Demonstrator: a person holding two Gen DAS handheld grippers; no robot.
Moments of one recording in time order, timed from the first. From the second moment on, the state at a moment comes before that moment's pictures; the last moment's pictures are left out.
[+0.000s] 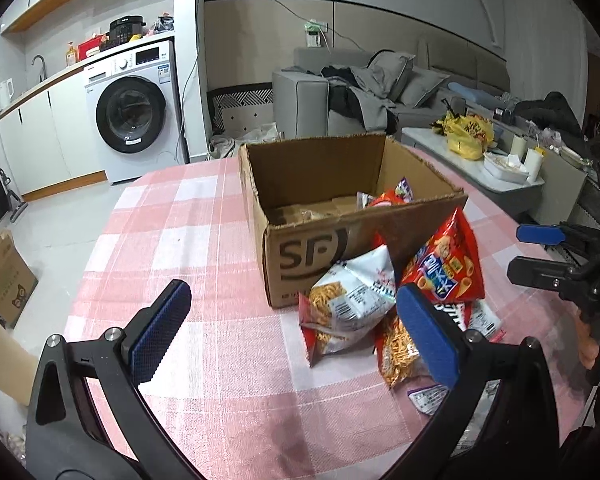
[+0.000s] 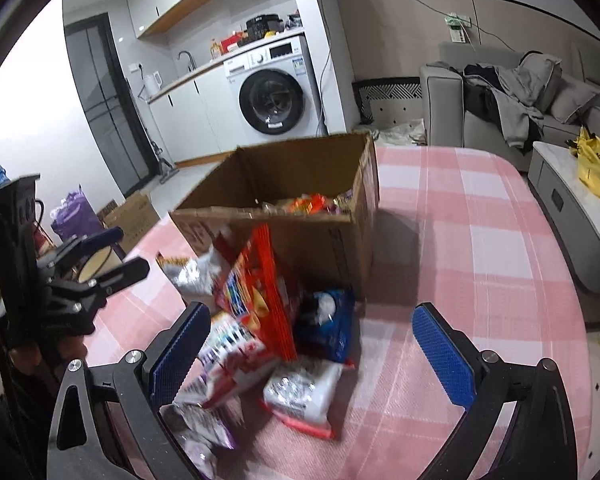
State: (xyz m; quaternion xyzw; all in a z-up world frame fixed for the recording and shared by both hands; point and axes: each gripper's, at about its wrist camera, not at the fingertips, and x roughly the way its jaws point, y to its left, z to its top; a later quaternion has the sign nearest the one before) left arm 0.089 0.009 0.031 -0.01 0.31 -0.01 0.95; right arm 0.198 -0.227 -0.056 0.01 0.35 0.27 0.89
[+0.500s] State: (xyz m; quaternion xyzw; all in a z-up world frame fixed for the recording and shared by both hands) left arm 0.108 0.012 0.010 -0.01 0.34 -0.01 0.94; right arm 0.205 -0.232 -0.089 -0.02 0.41 0.25 0.88
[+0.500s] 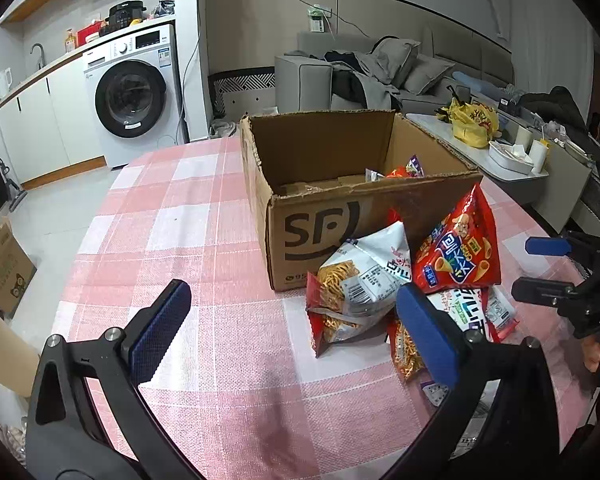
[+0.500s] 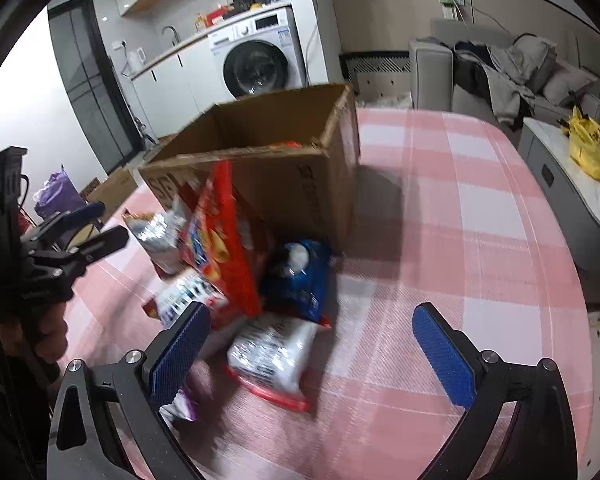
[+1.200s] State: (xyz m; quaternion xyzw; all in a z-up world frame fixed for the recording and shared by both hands) left arm 0.121 0.014 -0.009 -0.01 0.35 -0.01 0.94; right arm 0.211 -0.215 -0.127 -0.05 0.46 0.26 0.85
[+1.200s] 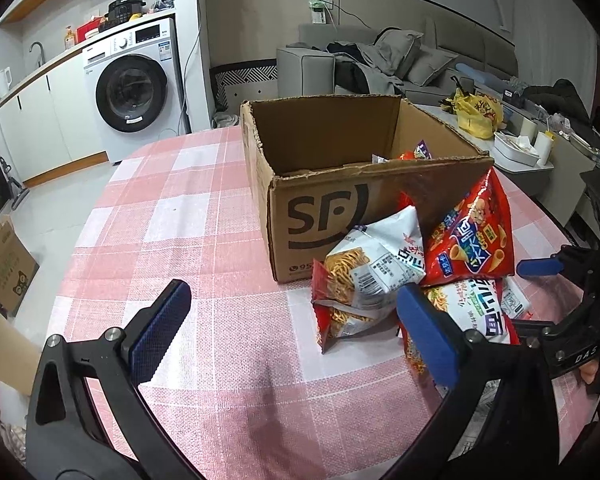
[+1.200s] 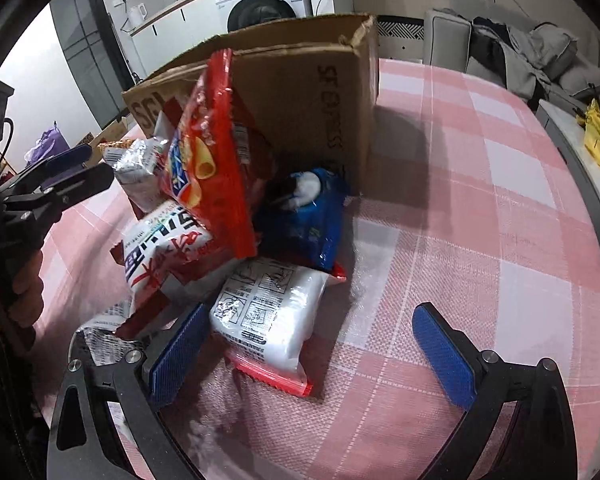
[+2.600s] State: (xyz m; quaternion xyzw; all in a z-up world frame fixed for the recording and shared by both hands) left arm 0.151 -0.022 -0.031 0.00 0.37 -0.09 0.92; right arm 0.214 -0.233 -0.128 -0.06 0.45 0.23 0.86
